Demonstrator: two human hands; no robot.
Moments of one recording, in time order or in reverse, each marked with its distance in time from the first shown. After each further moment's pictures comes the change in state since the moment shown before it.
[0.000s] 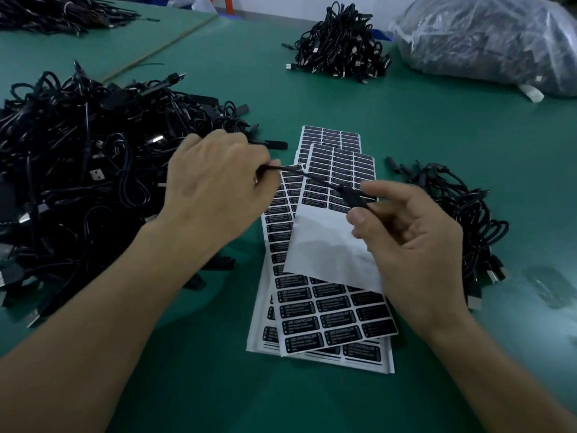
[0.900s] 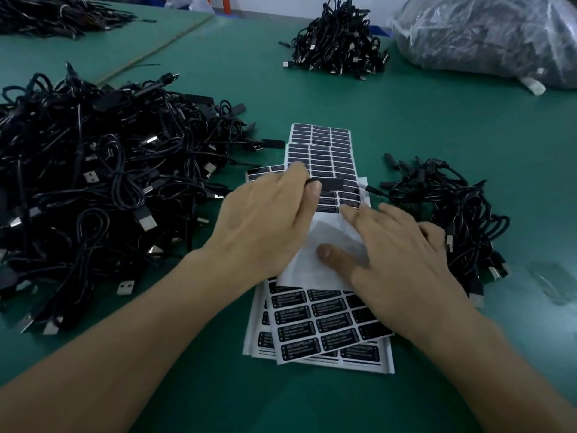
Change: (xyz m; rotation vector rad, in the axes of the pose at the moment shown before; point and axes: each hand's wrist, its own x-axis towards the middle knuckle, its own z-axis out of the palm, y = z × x) left_hand -0.018 0.044 0.015 -0.342 -0.216 -0.008; right_hand 0.002 -0.007 -0.006 -0.994 -0.482 0.189
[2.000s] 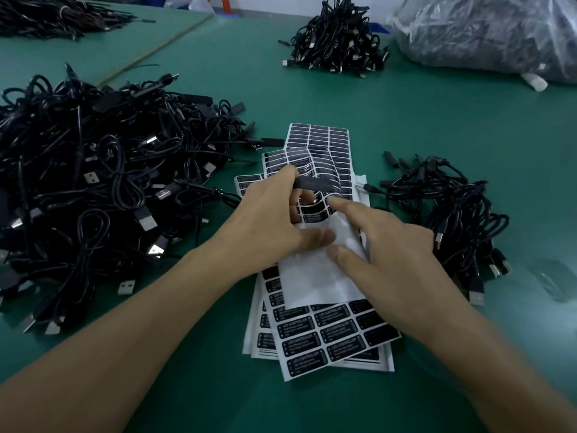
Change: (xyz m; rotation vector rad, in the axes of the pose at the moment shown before) left_hand 0.005 -0.012 0.006 -0.450 -0.158 -0.164; right_hand -0.003 -0.002 -0.004 0.396 0.030 -0.075
